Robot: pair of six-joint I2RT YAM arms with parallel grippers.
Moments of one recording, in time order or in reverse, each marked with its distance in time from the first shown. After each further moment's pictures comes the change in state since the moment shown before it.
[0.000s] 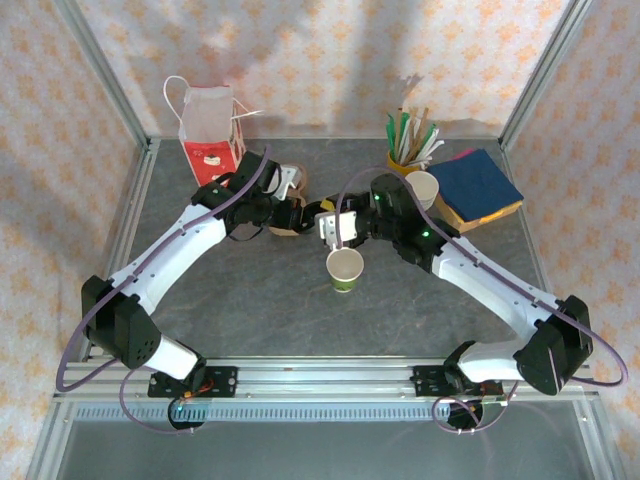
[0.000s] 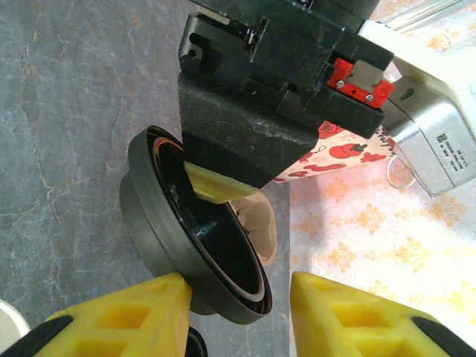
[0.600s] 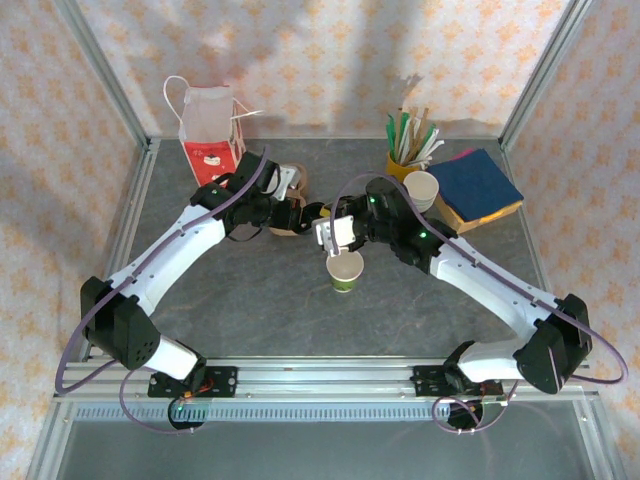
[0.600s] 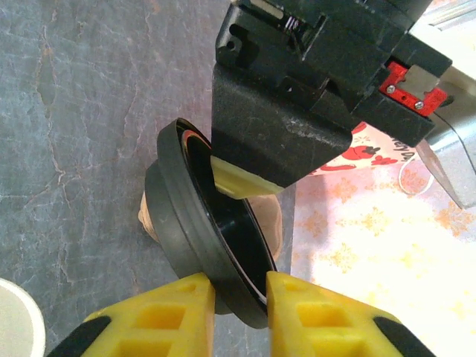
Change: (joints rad) left arm 0.001 -0.006 -0.006 0.000 0.000 0.000; right arm 0.026 0.006 0.009 -0.040 0.043 -0.058
